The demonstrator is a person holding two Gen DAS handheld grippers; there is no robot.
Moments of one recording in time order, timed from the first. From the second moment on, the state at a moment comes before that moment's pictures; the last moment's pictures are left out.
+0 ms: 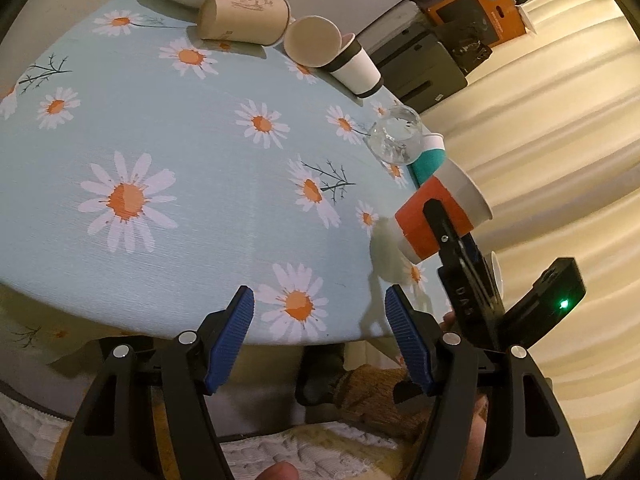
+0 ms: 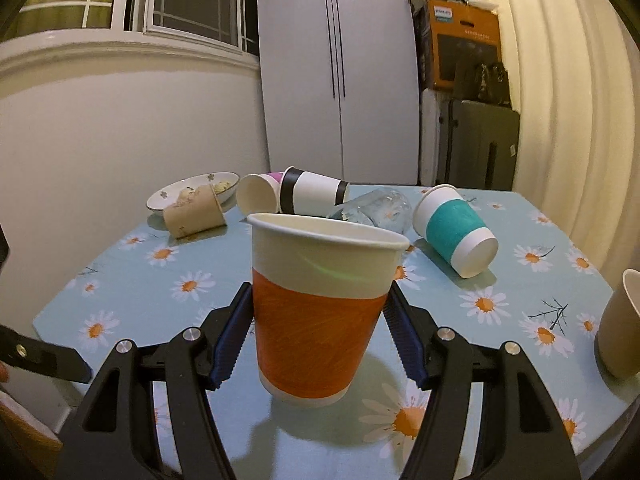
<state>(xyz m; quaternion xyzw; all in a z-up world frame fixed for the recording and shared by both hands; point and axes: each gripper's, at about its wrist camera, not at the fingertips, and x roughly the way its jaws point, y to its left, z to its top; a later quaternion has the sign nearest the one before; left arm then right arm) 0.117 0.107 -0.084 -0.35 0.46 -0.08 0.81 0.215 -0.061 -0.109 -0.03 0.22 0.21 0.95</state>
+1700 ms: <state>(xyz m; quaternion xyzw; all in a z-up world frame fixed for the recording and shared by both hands) 0.104 0.105 -0.072 -0.30 0.43 -0.04 0.85 0.155 -0.094 -0.080 0.00 0.18 0.20 0.96</state>
